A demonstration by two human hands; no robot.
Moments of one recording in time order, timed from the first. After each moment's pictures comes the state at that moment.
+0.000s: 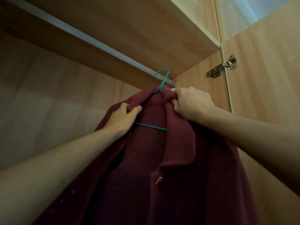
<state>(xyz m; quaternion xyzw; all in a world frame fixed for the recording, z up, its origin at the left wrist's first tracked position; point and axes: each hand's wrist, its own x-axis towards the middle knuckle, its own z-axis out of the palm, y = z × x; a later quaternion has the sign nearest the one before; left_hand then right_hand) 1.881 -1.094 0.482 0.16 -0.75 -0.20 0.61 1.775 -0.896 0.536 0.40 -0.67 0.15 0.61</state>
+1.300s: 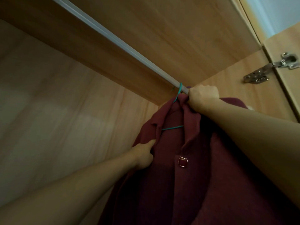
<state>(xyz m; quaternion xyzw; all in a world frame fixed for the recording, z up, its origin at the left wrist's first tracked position) 1.733 -1.201 0.504 0.13 -0.90 -0.09 0.40 1.671 -1.010 0.664 0.23 -0.70 0.05 0.67</state>
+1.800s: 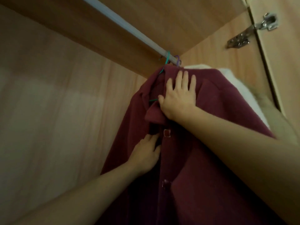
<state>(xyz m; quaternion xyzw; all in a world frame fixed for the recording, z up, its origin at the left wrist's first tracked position) 1.699 -1.169 0.398 0.02 -0.87 -0.09 0.49 1.686 -1.033 0.534 0.23 -0.74 0.09 0.62</state>
